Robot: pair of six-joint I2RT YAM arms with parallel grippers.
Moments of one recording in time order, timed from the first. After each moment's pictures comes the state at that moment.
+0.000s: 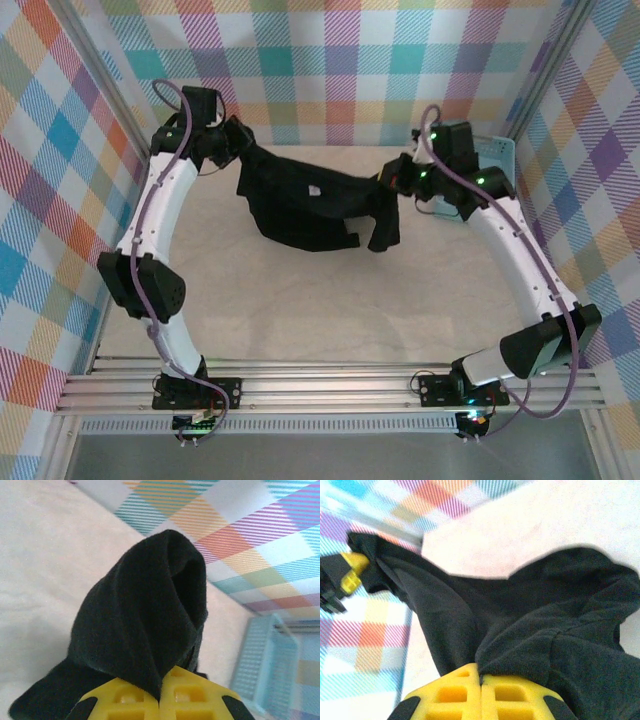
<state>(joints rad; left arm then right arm) -0.16 1.85 2.06 -0.88 0.19 -0.77 0.31 1.45 1.63 -0.80 -0.39 0.67</state>
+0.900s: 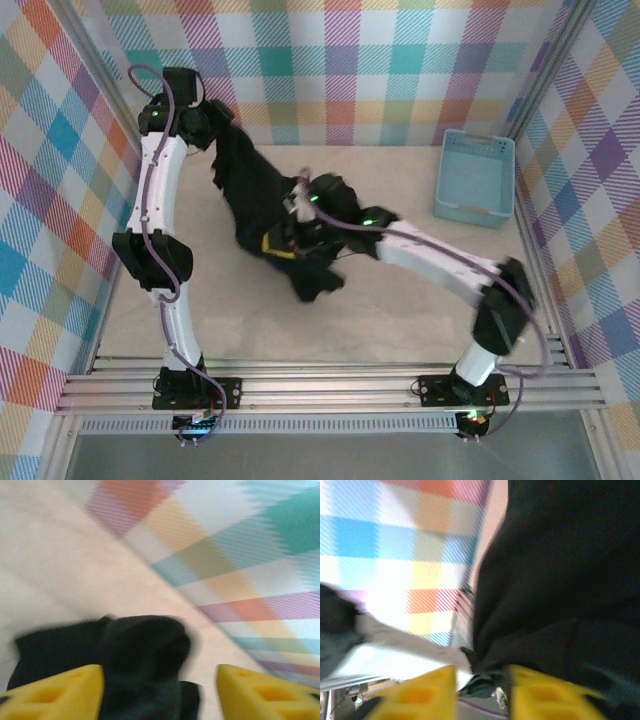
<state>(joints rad) -0.04 2.11 2.41 -1.09 0.06 -0.79 0.89 1.74 1.46 -0.35 -0.61 0.95</state>
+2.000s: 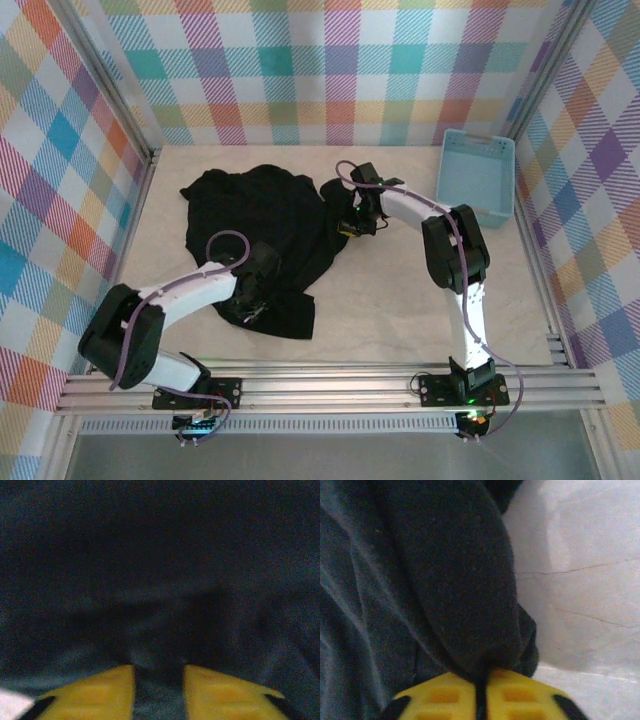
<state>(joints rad) -0.55 1.45 0.75 -0.76 0.00 -1.34 0.46 2.17 1.63 -0.67 -0.31 0.65</state>
